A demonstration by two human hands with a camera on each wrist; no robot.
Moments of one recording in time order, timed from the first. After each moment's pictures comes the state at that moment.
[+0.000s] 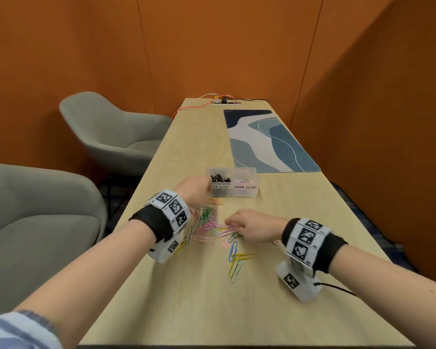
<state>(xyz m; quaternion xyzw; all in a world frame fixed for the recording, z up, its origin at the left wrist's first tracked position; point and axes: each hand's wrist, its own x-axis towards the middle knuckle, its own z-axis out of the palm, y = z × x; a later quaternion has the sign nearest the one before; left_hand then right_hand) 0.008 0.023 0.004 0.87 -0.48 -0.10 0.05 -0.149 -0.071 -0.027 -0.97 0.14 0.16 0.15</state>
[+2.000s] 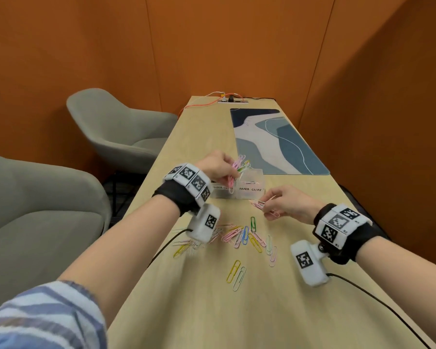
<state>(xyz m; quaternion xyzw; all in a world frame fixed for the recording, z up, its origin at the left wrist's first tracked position) 0.013 -0.027 0.042 0.81 -0.36 -0.29 0.37 -0.164 -0.125 0.005 -0.77 0.31 -0.04 0.55</state>
